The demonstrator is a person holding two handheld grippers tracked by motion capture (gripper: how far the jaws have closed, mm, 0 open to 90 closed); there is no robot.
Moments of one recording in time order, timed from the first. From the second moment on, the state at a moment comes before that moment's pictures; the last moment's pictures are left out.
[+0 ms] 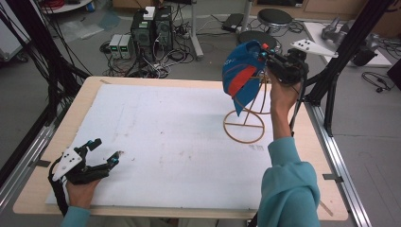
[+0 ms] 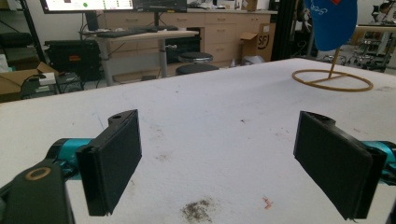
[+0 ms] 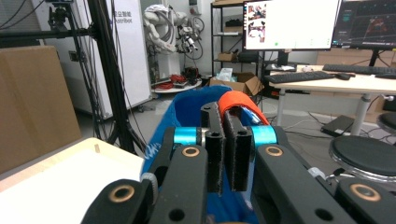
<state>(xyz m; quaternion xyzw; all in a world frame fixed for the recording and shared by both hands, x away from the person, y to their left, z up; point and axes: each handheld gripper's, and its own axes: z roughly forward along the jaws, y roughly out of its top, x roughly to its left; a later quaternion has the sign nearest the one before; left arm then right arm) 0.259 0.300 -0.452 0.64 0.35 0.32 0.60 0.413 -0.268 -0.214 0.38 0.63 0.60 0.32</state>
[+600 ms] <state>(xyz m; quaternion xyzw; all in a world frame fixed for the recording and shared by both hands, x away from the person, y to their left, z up) 0.257 0.299 -0.452 0.65 0.35 0.33 0.60 0.384 -0.297 -0.232 0.40 0.64 0.57 0.32</state>
